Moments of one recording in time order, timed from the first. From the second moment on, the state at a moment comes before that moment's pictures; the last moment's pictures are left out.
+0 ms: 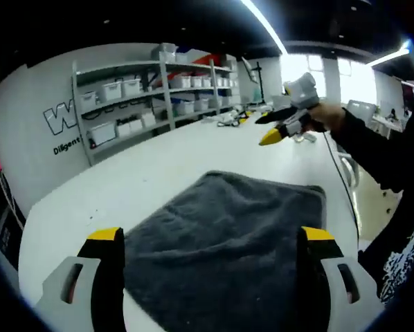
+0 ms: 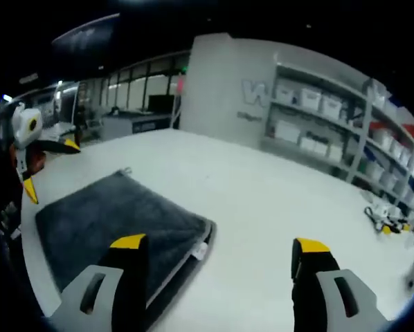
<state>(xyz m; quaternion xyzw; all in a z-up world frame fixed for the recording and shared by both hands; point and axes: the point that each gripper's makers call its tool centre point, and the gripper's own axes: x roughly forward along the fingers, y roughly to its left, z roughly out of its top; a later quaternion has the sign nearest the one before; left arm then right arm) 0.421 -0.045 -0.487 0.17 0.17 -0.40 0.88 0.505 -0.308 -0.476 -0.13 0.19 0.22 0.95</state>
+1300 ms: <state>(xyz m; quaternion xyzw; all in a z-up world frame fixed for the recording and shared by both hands) 0.378 -0.212 -0.523 0.24 0.18 -0.51 0.81 0.522 -0.267 -0.479 -0.19 0.23 0.30 0.91</state>
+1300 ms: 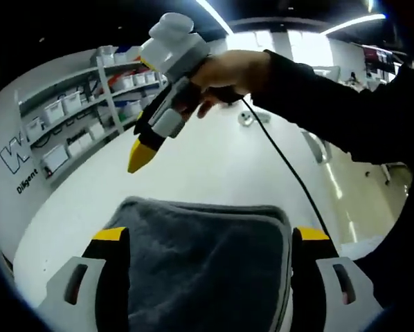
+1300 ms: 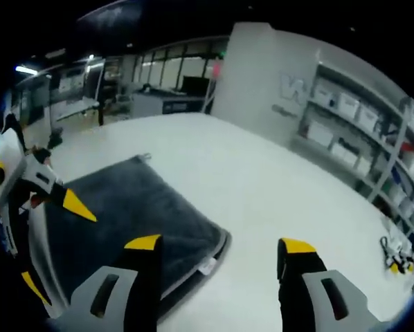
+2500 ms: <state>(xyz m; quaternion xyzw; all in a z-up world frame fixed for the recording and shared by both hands) 0.353 -0.252 -0.571 0.28 0.22 -0.55 0.76 0.524 -0.247 -0.489 -0.26 0.28 0.34 0.86</state>
